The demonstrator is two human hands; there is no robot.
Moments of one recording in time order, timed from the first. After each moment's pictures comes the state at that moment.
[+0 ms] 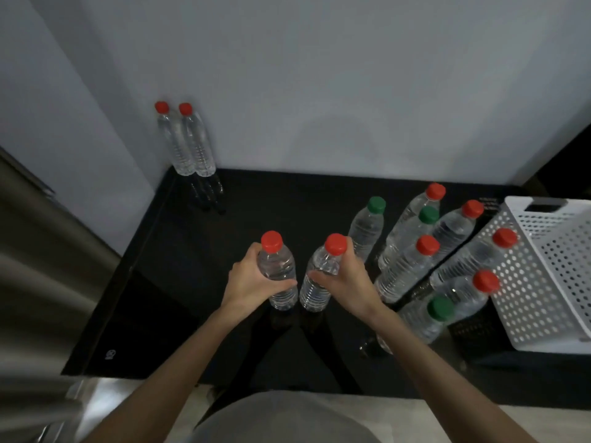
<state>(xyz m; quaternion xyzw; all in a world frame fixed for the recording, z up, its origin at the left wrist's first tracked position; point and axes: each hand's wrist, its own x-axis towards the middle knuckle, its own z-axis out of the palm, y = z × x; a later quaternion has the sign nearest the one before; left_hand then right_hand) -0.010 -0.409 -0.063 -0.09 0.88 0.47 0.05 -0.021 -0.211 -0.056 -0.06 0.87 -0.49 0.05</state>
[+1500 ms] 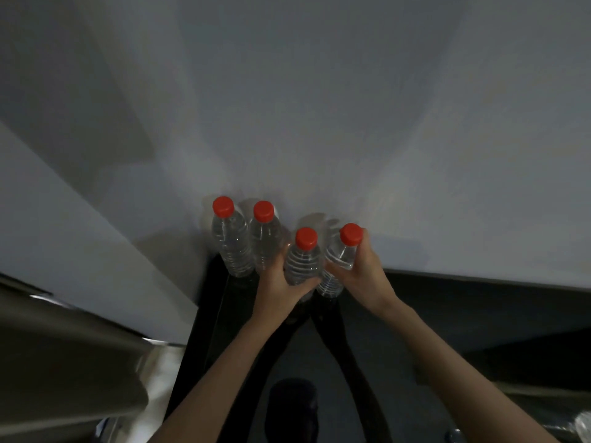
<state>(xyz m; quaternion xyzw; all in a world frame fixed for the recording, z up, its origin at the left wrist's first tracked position) -0.356 -0.606 -0.128 -0.05 0.77 0.64 -0.01 -0.388 -0.439 -0.093 -0.07 0.83 -0.55 0.06</state>
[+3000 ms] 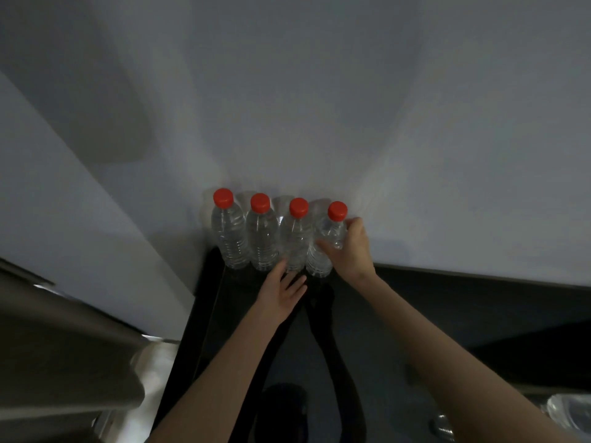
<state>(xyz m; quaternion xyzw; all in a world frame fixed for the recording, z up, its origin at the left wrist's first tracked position) -0.354 -0.590 -0.139 -0.37 0.30 0.87 0.16 -0.395 -0.453 -0.081 0.03 0.89 -0.45 0.02</state>
